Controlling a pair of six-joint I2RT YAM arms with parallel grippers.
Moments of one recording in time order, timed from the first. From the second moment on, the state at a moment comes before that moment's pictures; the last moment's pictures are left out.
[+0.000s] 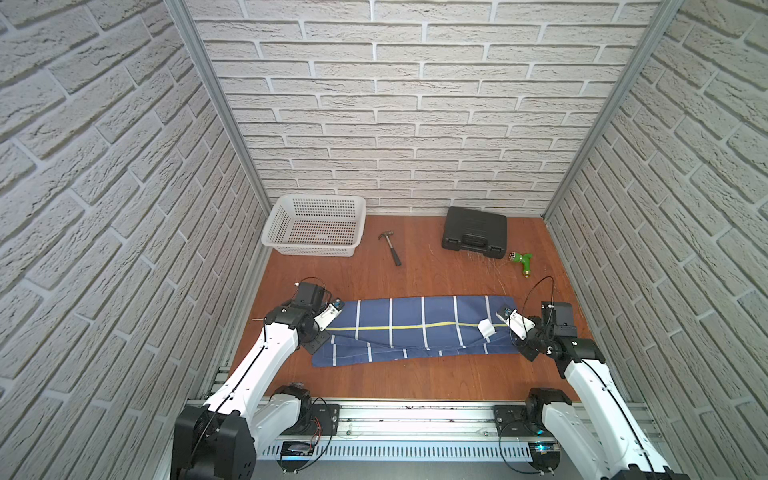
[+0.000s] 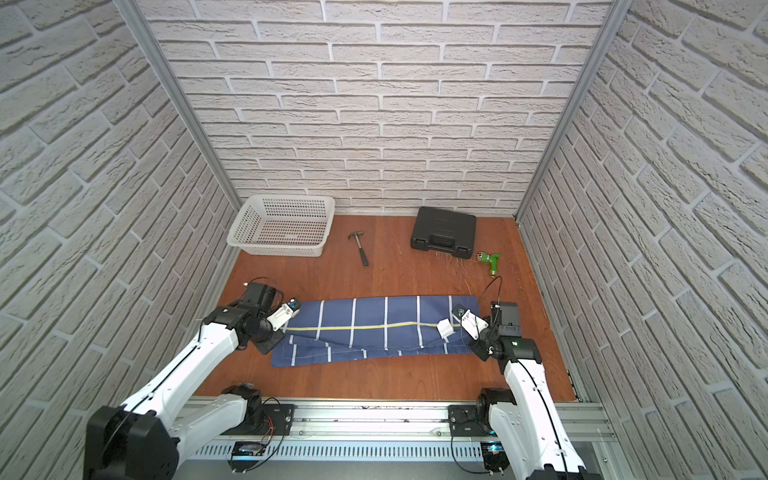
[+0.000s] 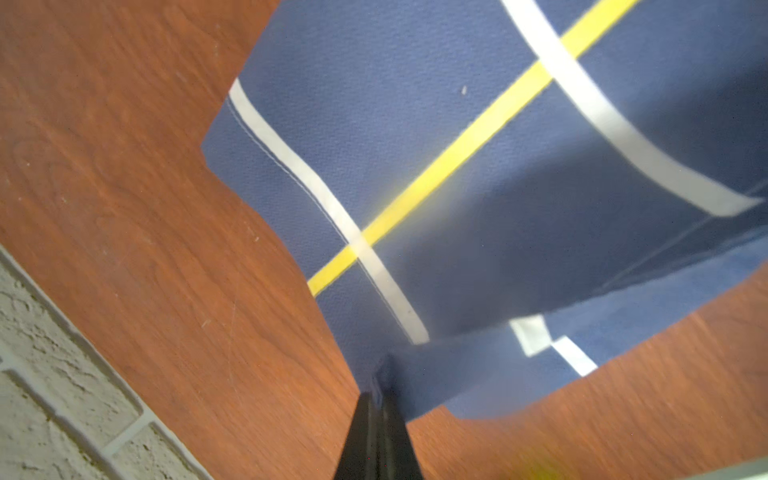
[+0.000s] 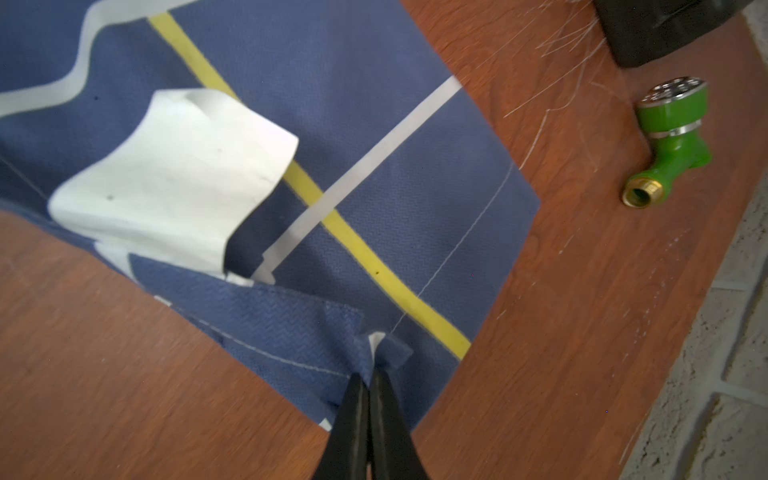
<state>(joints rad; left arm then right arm) -0.21 1.03 0.67 -0.93 -0.14 0.59 -0.12 0.76 0.47 -0.76 -0.12 -0.89</state>
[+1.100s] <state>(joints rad) -0.13 1.39 1.15 -0.78 -0.15 0.86 -0.11 1.48 1.04 -0.28 -0.09 -0.83</state>
